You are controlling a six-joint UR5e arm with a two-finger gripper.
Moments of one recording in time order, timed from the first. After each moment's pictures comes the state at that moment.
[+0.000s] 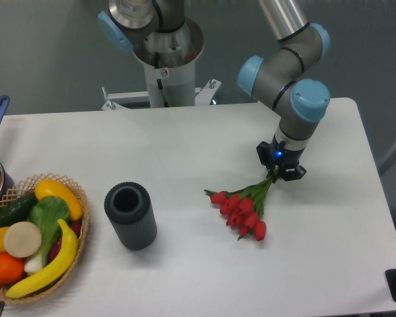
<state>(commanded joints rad) 2.80 -1.97 -1.88 -0.85 1.45 1.51</state>
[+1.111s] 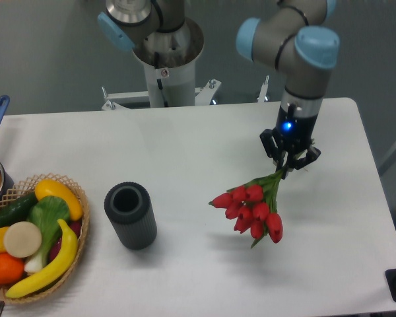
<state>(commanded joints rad) 2.81 -1.69 -1.83 -0.85 1.05 1.25</state>
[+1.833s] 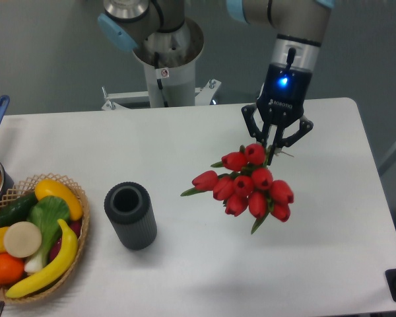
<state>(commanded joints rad) 2.86 -1.63 -1.81 -0.85 0.78 1.07</state>
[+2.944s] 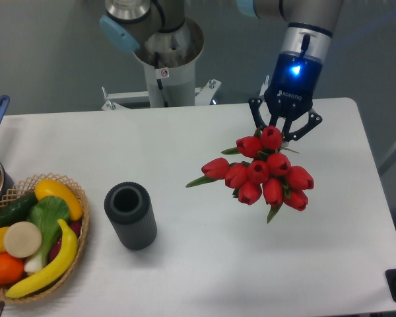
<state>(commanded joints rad) 2.88 -1.64 -1.81 -0.85 0.75 1.07</state>
